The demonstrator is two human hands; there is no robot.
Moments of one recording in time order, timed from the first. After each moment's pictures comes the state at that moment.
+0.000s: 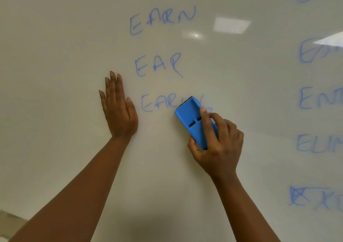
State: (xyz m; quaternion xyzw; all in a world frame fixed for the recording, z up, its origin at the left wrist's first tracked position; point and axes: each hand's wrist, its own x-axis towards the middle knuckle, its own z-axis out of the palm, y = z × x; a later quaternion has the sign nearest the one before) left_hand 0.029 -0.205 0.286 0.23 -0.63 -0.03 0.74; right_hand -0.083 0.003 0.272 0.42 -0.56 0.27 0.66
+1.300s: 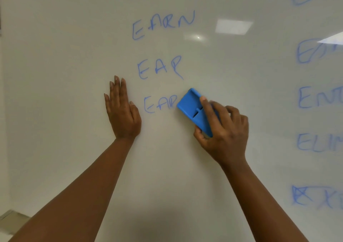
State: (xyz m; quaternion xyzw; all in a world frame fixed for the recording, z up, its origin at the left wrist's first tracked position) left_hand 0.031 -0.201 0.285 0.24 -0.63 -0.02 0.74; right_hand -0.086 0.010 0.304 0.42 -0.55 0.22 0.69
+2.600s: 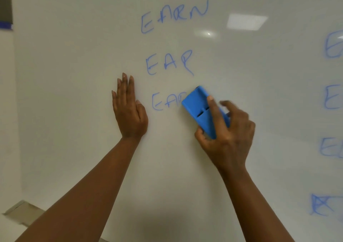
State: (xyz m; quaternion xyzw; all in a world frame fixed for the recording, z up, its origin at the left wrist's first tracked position) left_hand 0.031 -0.202 0.281 0.23 -0.62 -0.02 0.75; right_hand -0.075 -0.008 0.290 0.42 -0.55 0.30 0.66
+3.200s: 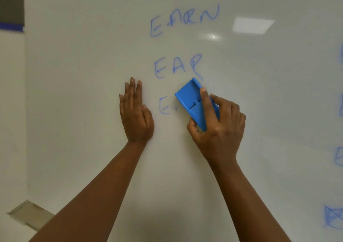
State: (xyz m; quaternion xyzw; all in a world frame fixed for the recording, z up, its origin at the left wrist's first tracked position) left_hand 0.032 -0.202 0.279 0.22 -0.62 -0.03 0.75; right_hand -0.051 -0.035 0.309 0.42 -0.56 0.30 0.65
